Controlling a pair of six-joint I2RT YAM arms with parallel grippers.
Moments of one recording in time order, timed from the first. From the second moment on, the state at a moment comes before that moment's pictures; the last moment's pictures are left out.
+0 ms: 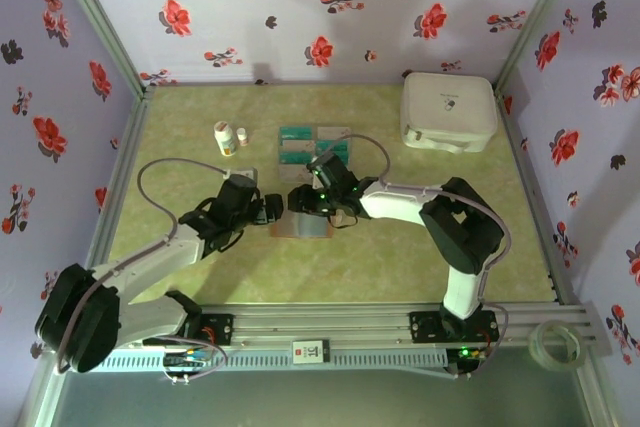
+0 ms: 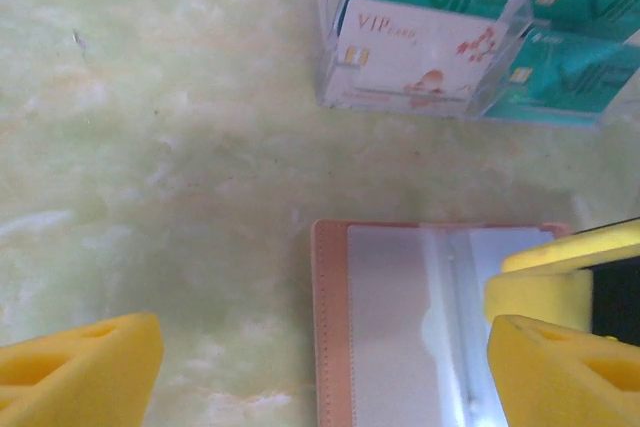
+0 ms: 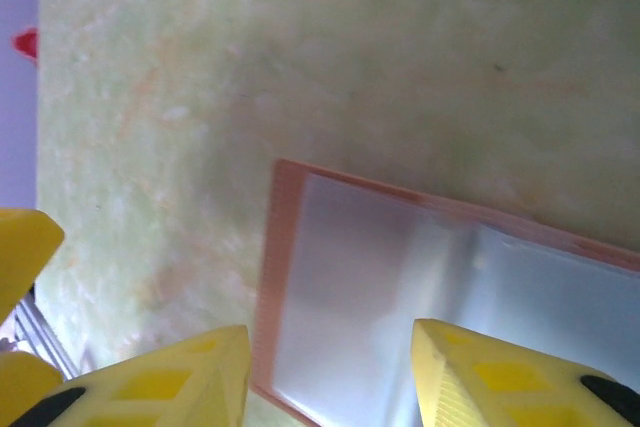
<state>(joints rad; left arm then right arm) -0.64 1.17 0.60 -0.22 -0.17 -0.57 0.81 1.83 1.05 -0.04 -0.34 0.81</state>
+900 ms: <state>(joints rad) -0.63 1.41 0.55 -0.12 -0.12 -0.56 0.78 1.82 0.92 0.05 -0.34 0.82</state>
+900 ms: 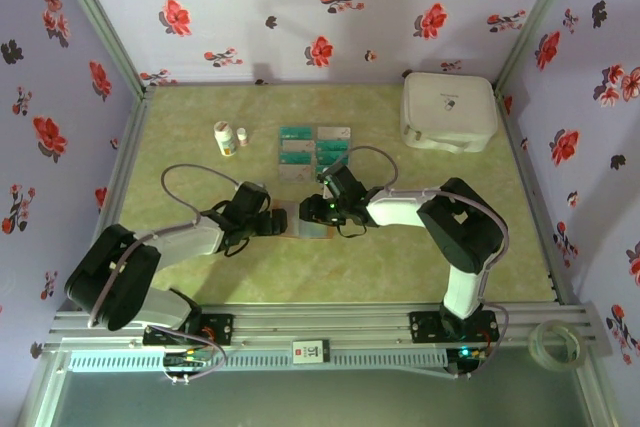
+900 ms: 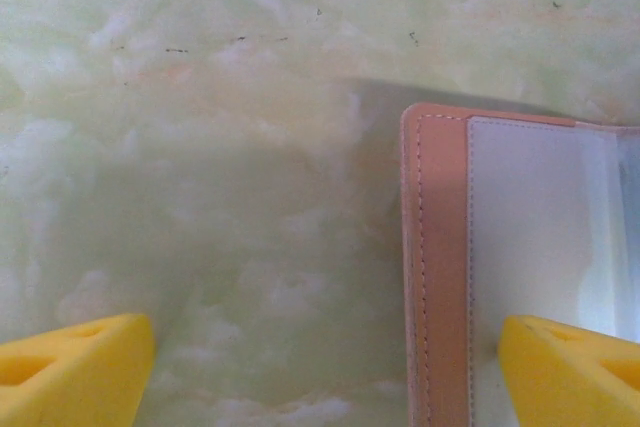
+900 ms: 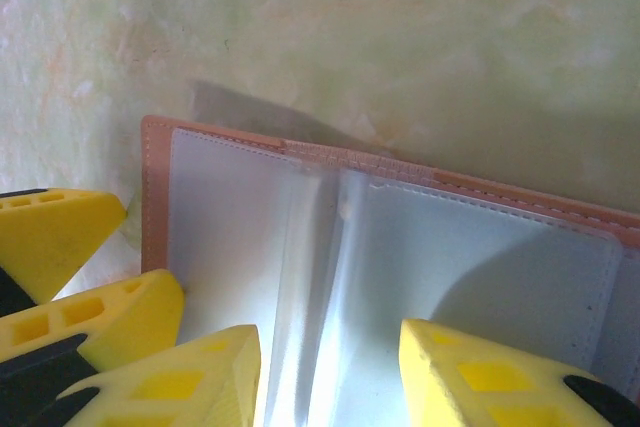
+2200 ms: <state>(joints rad) -0.40 1.23 0.66 -0.34 -0.12 -0.54 0.69 1.93 1.70 -0.84 -0.05 -0.09</state>
